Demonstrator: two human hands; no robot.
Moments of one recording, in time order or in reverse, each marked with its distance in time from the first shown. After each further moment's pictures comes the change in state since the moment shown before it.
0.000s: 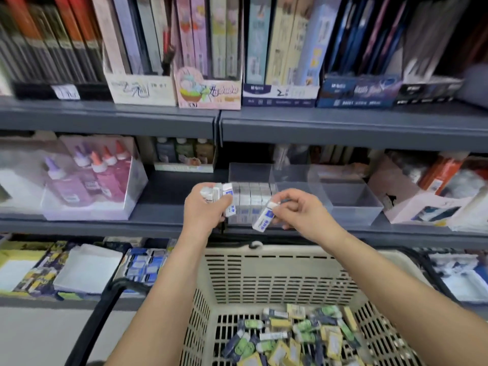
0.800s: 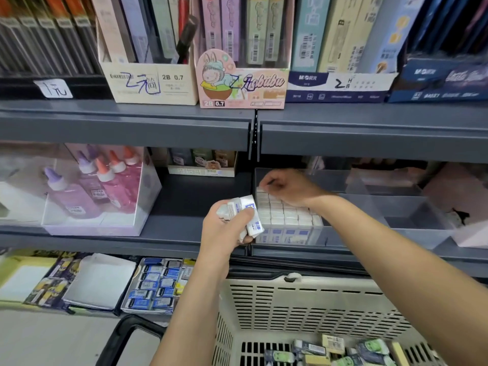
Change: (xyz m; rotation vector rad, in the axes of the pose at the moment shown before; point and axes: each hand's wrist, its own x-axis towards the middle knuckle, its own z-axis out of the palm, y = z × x) left_hand 0.029 -0.029 -0.008 -0.262 -0.085 -0.165; right_hand 0.145 0.005 0.038 -0.507 -0.196 -0.034
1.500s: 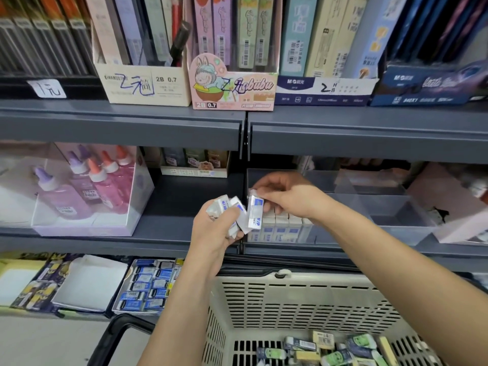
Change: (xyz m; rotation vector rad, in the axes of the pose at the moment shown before) left_hand 0.003 -0.001 -0.001 -0.115 -0.032 -0.005; right_hand -0.051 -0.032 -0.008 0.327 0.000 0.004
